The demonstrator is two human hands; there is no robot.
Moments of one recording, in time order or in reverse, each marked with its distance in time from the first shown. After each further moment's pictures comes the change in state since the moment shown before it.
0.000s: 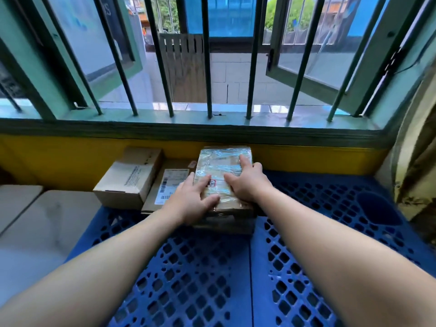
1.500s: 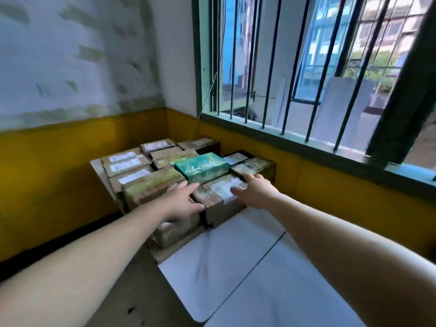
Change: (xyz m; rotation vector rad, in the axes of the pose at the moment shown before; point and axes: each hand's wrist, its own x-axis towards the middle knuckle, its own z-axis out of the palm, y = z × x) left_hand -0.416 -0.611 -0.273 -0.034 0.311 -0.649; right_hand -0.247 -0.619 0.397 -0.317 -0.258 -0.802
